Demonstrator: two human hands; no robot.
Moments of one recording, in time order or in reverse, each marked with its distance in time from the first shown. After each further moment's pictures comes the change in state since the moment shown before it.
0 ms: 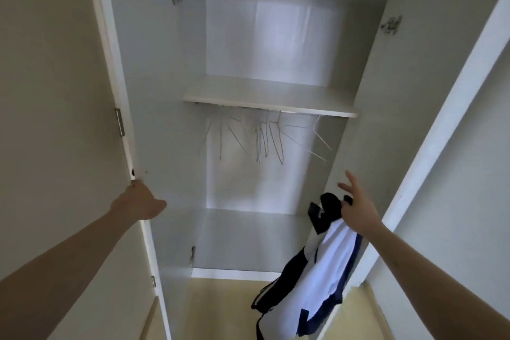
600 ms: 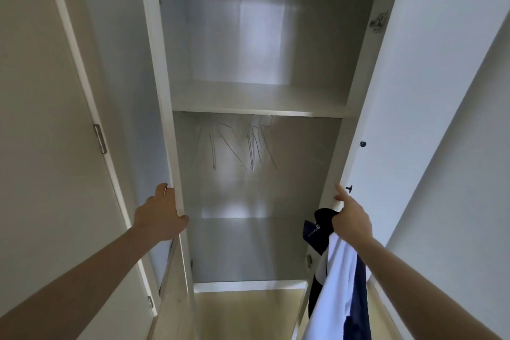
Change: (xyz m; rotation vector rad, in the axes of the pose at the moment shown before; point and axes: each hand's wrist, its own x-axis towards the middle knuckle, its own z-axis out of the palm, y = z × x) left_hand 0.010 0.061 0.028 0.146 0.168 0.389; right_hand 0.023 0.009 0.039 -0.277 0.103 0.085
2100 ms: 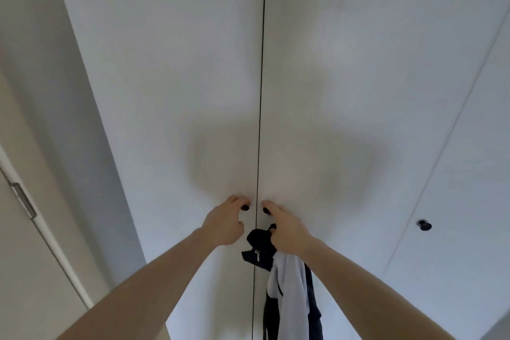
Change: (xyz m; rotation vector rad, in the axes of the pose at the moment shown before) left_hand 0.310 0.221 0.064 -0.271 -0.103 0.240; right_hand 0.330 -0.105 0.118 0.035 -0.551 -0.500
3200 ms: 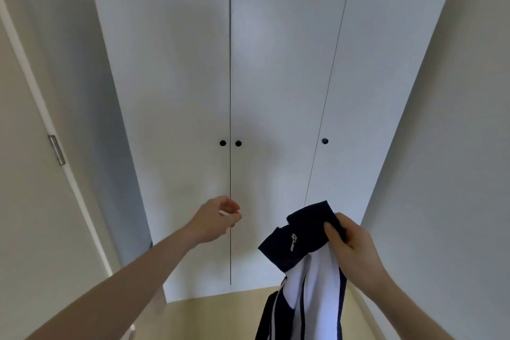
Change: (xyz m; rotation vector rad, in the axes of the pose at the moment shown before) left_hand -0.364 0.057 -0.020 -0.623 -0.151 0.035; right_hand -0.509 -0.135 0.060 0.490 0.636 0.215
